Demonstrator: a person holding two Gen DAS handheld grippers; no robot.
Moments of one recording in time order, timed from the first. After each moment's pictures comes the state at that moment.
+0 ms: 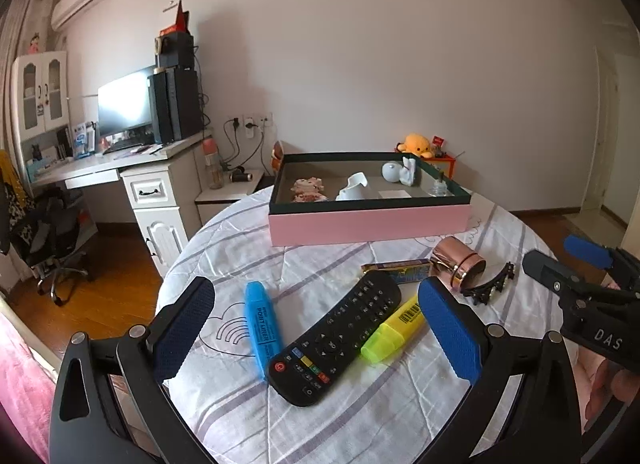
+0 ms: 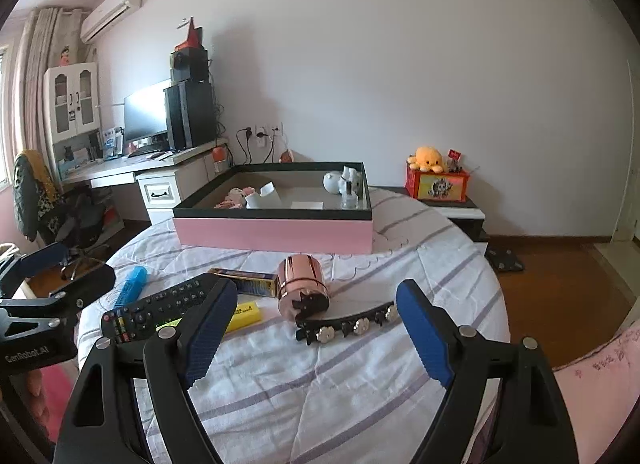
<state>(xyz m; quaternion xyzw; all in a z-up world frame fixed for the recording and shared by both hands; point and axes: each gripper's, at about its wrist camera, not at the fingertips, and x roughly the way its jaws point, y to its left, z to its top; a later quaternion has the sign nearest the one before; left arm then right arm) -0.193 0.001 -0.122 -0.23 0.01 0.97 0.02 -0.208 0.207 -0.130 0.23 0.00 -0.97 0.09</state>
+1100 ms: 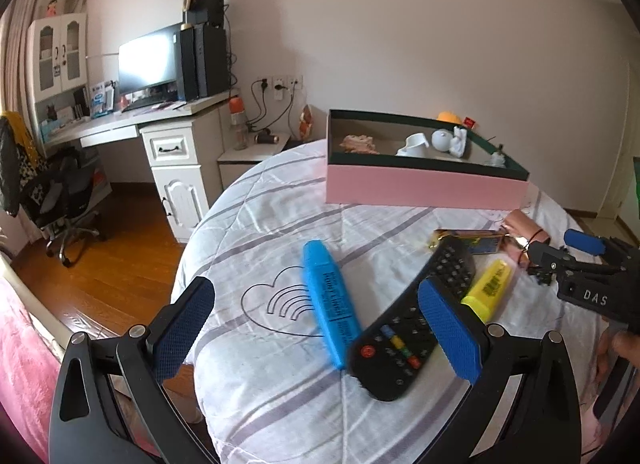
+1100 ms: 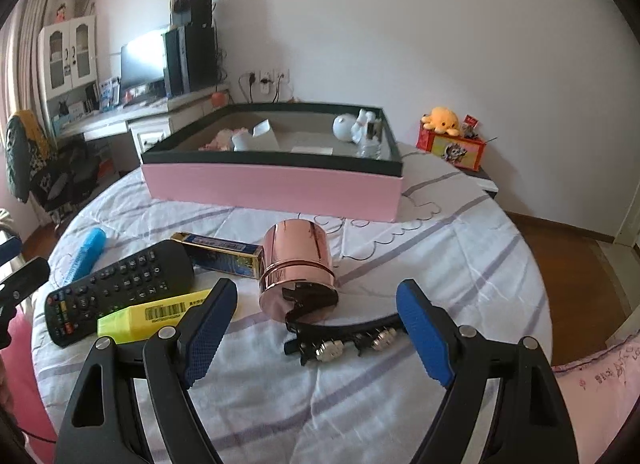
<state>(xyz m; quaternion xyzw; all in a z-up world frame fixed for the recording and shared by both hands) -0.217 -0.051 -0.165 -0.29 -0.02 0.96 -0.02 -0.282 0.186 -0.171 0.33 0.05 -0.94 0.10</state>
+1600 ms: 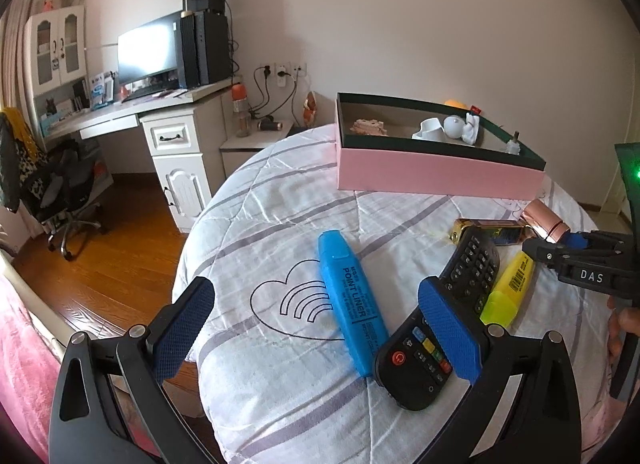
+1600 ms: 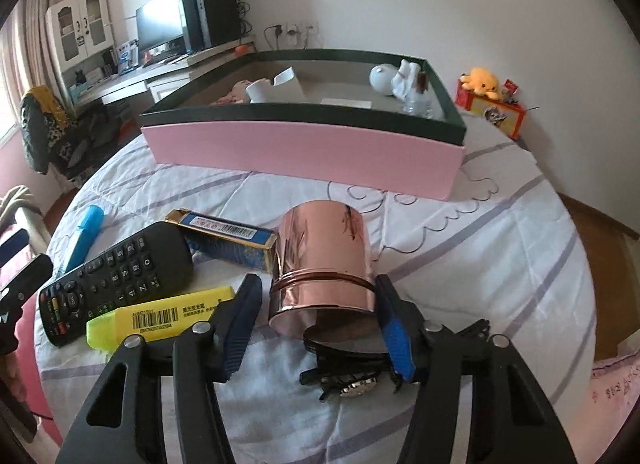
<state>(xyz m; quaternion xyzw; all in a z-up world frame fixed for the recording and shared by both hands) -0.234 -0.060 -0.175 -0.31 -0.01 0.95 -0.03 -0.312 0.181 -0.189 0.40 0.05 -0.90 0.16</state>
